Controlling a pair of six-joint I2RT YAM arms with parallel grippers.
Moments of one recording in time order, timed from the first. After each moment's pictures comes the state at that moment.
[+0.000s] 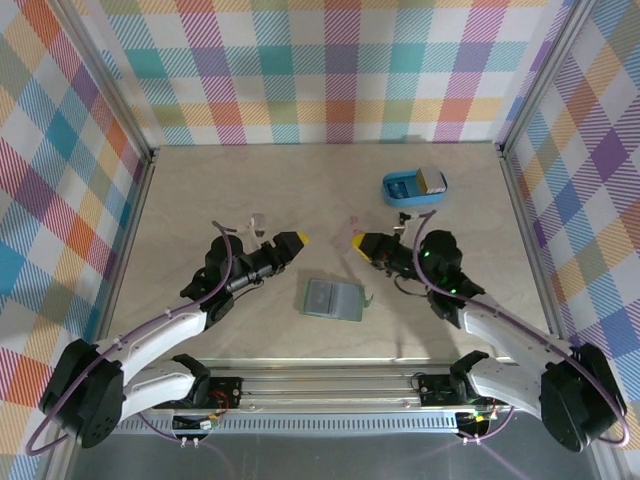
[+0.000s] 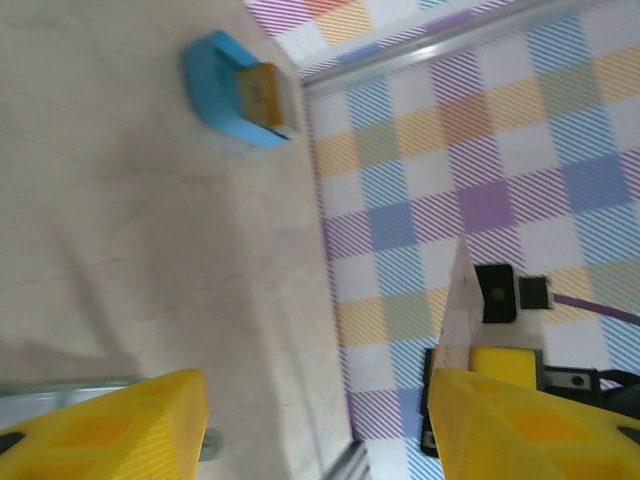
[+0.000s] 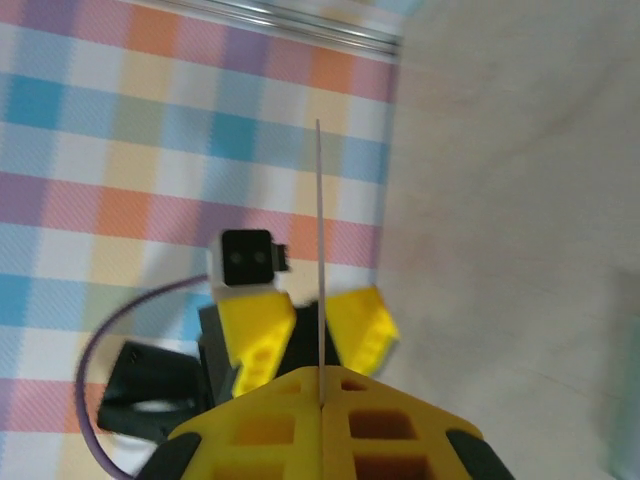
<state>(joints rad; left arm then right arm) -0.51 1.10 0.50 0.37 0.39 -1.14 0.49 1.02 0.51 0.34 -0.57 1.21</state>
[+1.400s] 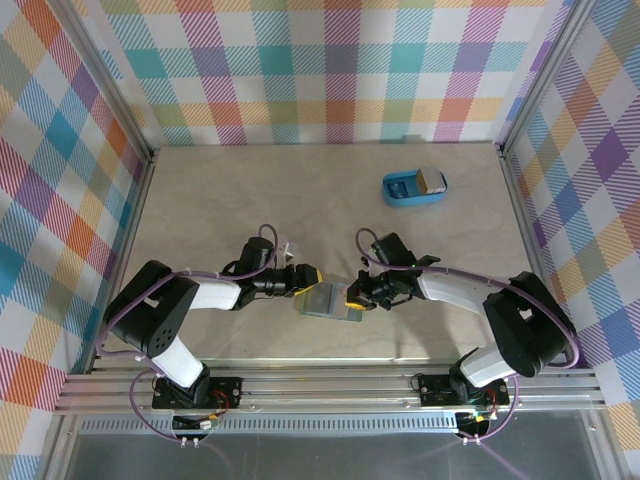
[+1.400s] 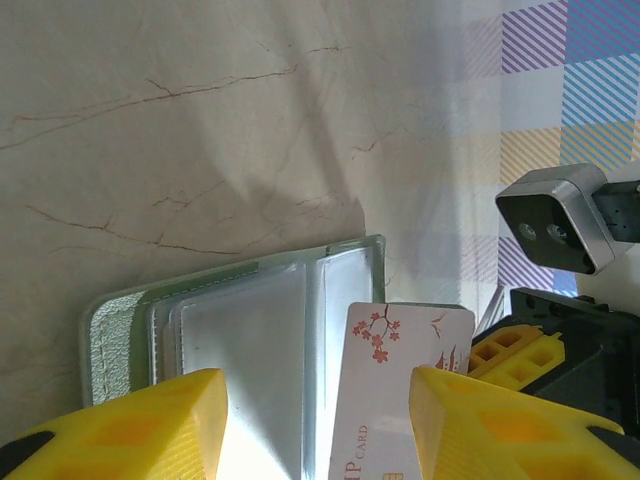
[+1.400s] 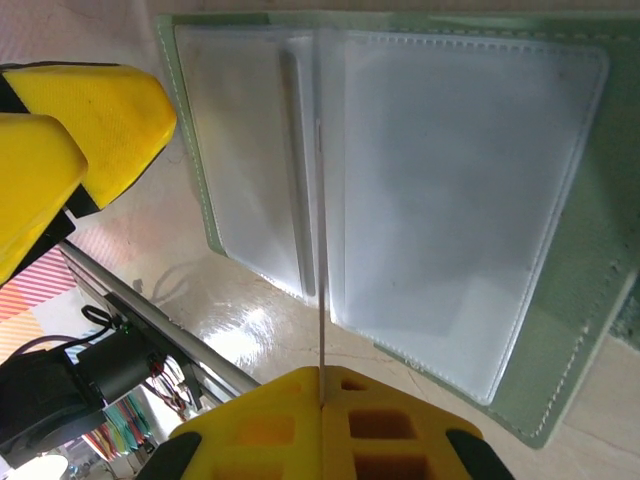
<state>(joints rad) -0.51 1.62 0.54 0.42 0.67 -0.87 0.63 1.48 0.71 -0.29 -0.61 0.84</state>
